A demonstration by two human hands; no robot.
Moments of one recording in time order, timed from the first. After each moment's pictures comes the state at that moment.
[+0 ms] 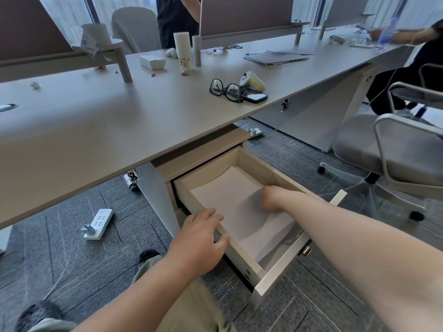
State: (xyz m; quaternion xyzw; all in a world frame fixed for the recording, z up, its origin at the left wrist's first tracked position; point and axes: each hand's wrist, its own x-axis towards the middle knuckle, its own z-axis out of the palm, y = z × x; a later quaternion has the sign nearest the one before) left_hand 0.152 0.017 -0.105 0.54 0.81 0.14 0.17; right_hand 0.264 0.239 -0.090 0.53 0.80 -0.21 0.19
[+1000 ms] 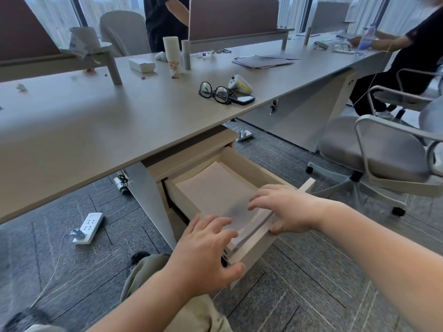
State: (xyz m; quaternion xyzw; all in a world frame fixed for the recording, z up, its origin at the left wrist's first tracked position) left_hand 0.193 -0.007 -0.088 0.68 0.73 0.11 0.05; right_hand 0.356 0.203 -0.040 0.17 0.98 -0.05 0.10
